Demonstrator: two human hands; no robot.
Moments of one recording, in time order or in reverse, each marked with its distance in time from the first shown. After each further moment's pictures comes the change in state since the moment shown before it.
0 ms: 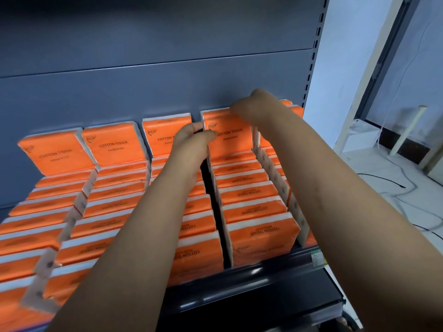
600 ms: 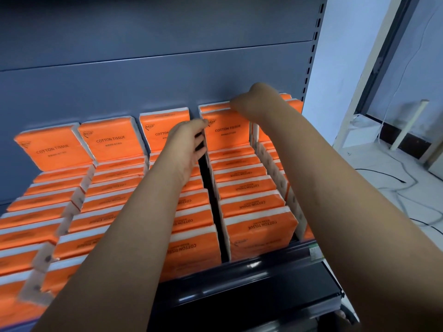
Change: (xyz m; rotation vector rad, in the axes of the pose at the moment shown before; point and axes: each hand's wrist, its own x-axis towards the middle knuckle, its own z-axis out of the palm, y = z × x) left_hand -0.004 0.001 -0.007 -0.191 -0.075 -0.075; right_hand 0.006 0.008 0.003 -0.116 0.061 -0.067
